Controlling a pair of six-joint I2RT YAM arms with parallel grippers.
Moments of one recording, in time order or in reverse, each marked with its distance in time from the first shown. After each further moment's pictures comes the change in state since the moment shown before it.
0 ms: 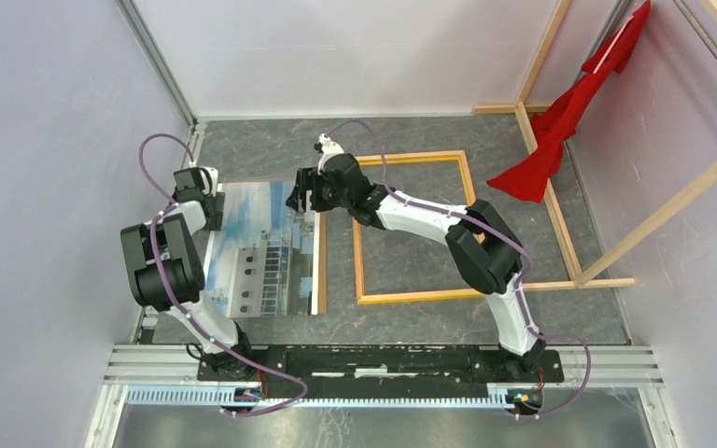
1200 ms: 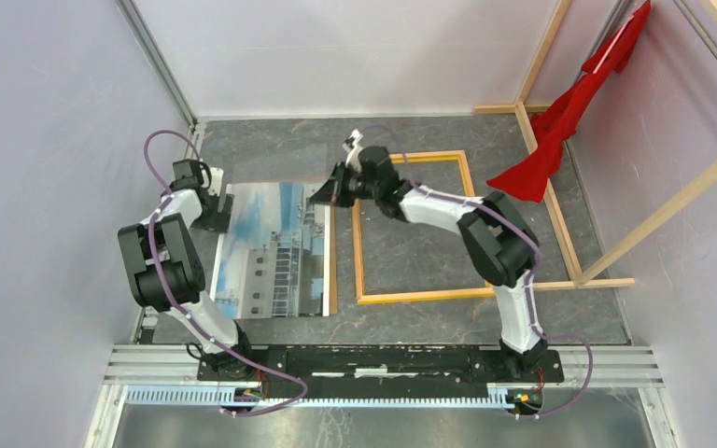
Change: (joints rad) left arm -0.004 -0.008 0.094 -0.240 0.056 0.019; right arm -0.125 -0.027 -0.188 0.261 -0.357 0.357
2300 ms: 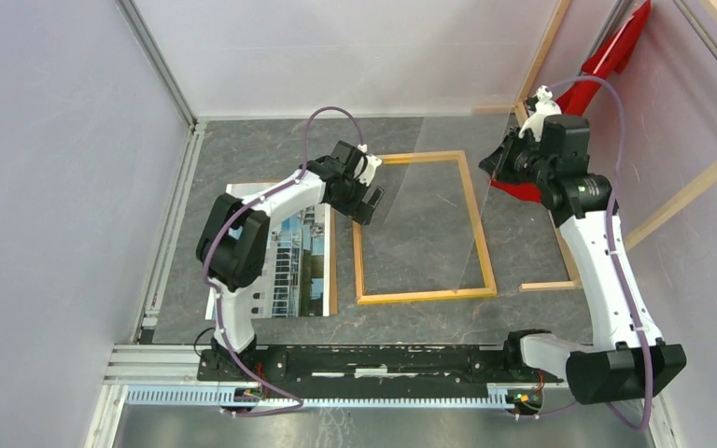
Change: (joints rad) left arm -0.847 0.216 0.419 -0.205 0.293 -0.346; right arm -0.650 -0.934 -0.111 -0.965 0.171 -0.586
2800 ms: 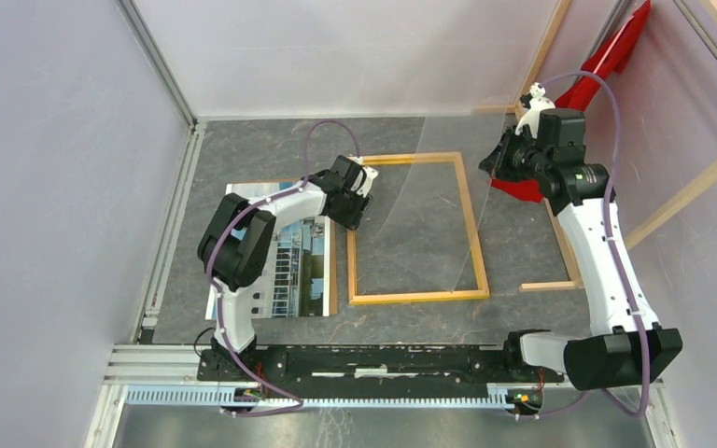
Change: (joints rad) left arm -0.005 0.037 -0.114 0.120 -0.059 -0.040; right arm -0.004 0.074 0.076 -0.089 0.011 -0.059
